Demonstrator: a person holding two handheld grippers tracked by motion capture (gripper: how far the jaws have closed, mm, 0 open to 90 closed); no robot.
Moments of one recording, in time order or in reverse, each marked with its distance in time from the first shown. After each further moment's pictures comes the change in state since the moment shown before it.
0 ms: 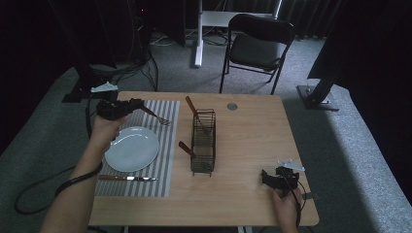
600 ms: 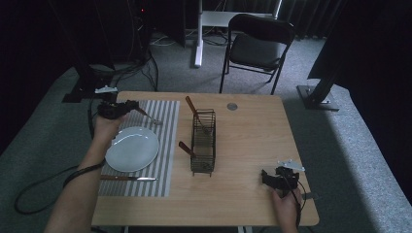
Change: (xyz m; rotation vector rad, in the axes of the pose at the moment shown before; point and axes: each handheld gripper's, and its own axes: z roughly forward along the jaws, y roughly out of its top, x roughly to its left) left arm 0.048 -0.017 0.028 0.018 0.111 -0.083; right arm 0.000 0.000 0.000 0.000 0.000 0.000
